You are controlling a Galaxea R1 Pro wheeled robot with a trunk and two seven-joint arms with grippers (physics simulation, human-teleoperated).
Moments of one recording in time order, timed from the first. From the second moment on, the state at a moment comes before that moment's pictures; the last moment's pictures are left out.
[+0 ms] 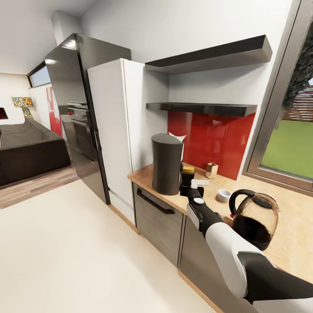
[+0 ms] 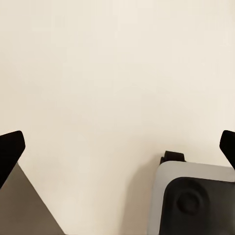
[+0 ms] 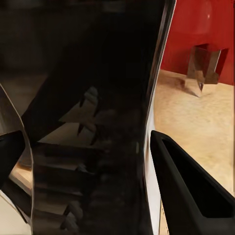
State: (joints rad) left arm -0.07 0.10 0.13 -0.24 -0.04 -0.22 0.10; right arm -1.01 0.17 -0.12 -0.36 0.14 -0.08 -0.24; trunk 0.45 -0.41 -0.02
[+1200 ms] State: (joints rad) left arm -0.07 0.10 0.13 -0.25 -0.04 -0.22 0.10; right arm -1.01 0.17 -0.12 -0.36 0.14 -0.08 -0.24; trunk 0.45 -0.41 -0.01
